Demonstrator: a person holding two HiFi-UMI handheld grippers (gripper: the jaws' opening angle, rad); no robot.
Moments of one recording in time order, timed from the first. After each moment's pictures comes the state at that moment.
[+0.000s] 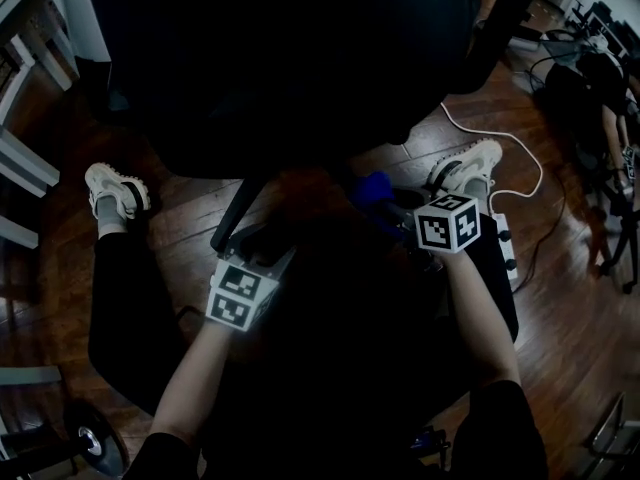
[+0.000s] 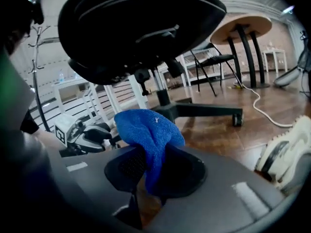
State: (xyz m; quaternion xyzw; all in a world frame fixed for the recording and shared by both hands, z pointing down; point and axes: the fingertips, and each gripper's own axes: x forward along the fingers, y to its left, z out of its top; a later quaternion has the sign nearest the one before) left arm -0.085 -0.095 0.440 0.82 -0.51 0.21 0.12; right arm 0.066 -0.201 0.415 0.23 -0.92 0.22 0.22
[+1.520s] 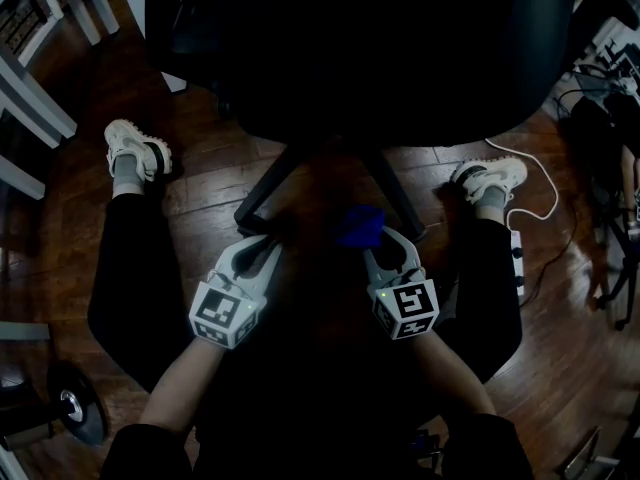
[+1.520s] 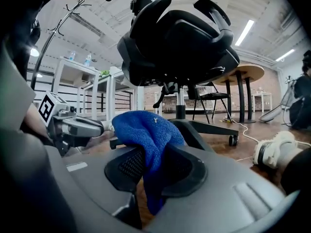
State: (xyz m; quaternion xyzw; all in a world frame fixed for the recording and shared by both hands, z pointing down) left arm -0.134 -0.026 0.425 0.81 -0.58 0.06 0.10; right arm 0.009 -0.098 0.417 0.34 -0.93 0.05 0.12
